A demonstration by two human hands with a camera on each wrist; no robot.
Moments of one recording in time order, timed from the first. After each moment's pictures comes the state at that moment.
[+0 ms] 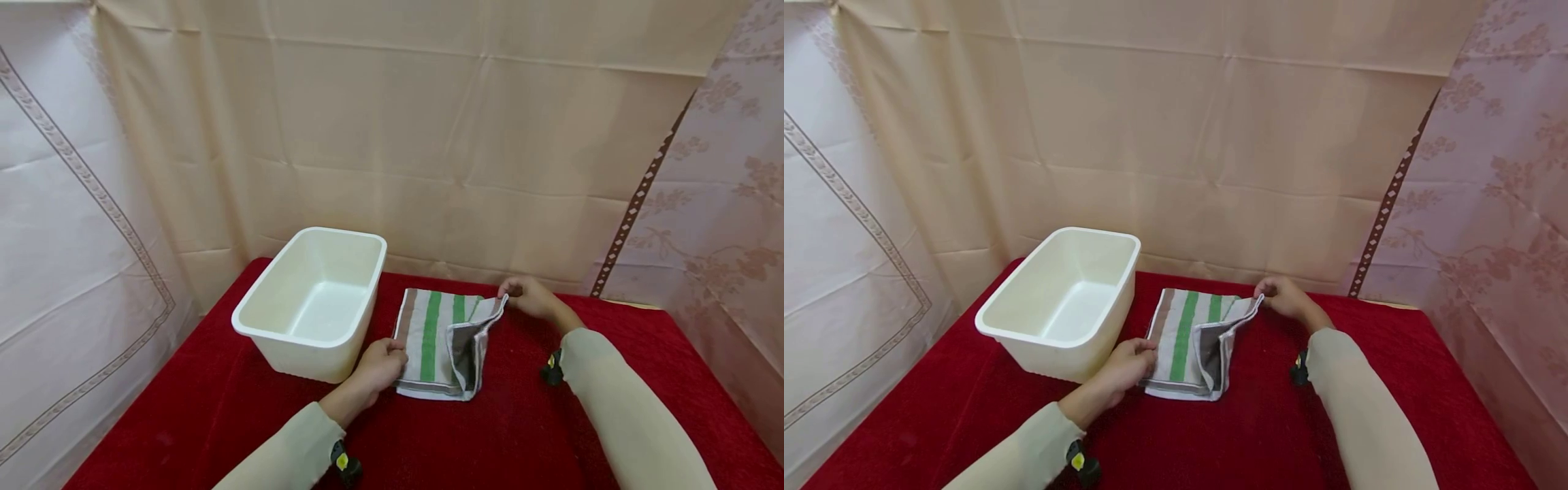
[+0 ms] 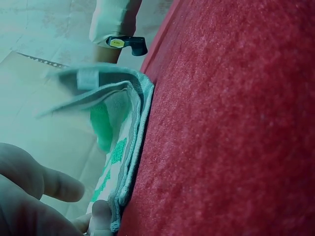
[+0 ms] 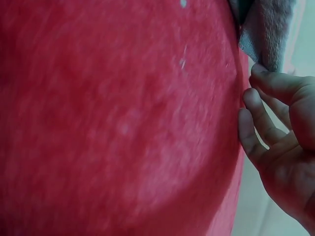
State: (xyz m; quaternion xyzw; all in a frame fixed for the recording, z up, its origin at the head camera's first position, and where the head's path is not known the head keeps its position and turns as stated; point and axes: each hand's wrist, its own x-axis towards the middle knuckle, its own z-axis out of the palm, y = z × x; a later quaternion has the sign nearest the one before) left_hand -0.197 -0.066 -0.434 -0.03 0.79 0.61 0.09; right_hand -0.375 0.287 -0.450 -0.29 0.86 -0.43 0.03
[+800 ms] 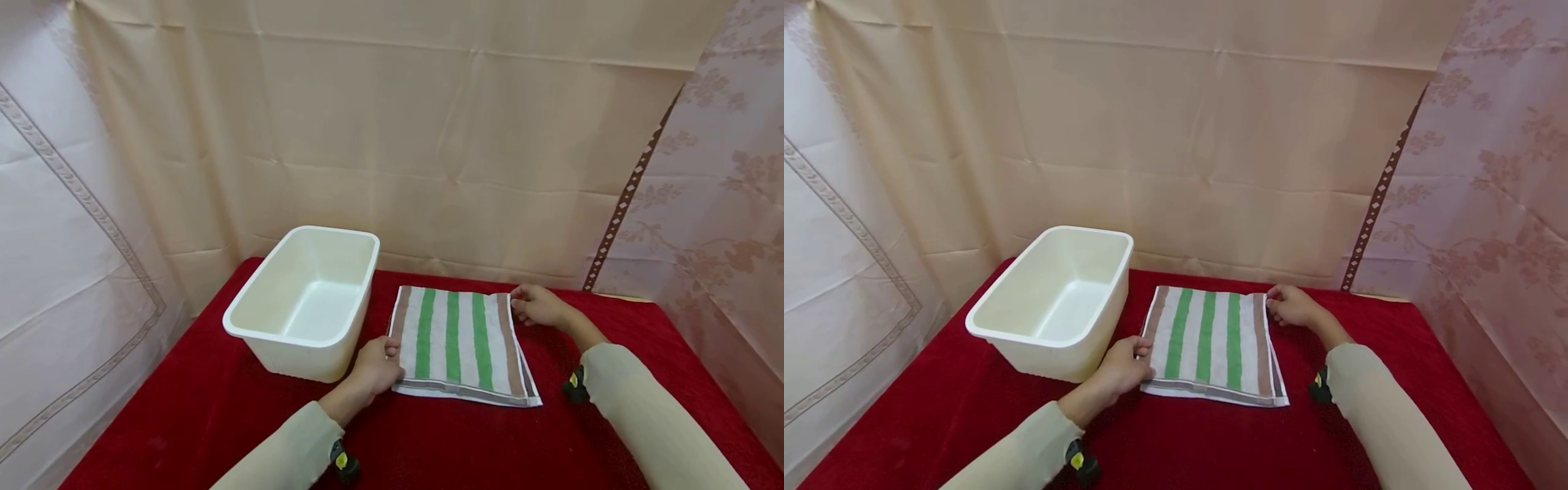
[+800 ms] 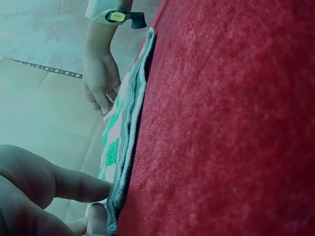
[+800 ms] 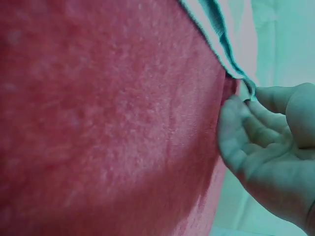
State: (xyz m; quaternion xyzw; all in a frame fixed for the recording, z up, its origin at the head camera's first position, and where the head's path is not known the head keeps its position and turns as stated) left_hand -0.201 -0.064 -0.437 -0.02 0.84 0.54 0.07; right_hand -0.337 0.303 -0.433 -0.14 0.88 -0.43 0.15
